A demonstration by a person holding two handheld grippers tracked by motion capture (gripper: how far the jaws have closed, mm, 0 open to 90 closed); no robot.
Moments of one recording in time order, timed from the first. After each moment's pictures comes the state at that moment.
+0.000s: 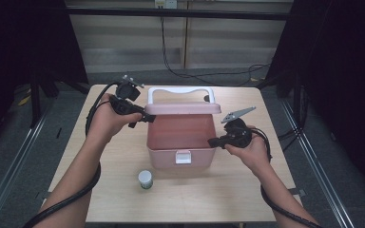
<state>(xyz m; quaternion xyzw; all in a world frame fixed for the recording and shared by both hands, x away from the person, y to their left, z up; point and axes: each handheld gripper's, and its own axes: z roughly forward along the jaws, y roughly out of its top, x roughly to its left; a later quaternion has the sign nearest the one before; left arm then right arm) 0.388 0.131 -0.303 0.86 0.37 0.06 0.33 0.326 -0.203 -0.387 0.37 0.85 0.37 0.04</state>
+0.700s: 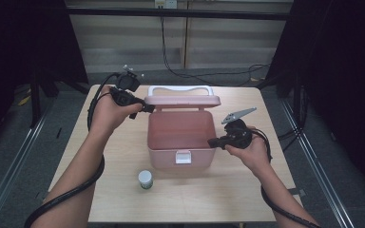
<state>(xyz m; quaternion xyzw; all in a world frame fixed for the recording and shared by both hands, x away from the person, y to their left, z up) 0.397 0.127 -0.286 0.85 0.40 0.08 0.34 0.325 -0.204 -0.388 0.36 0.85 0.38 0.05</state>
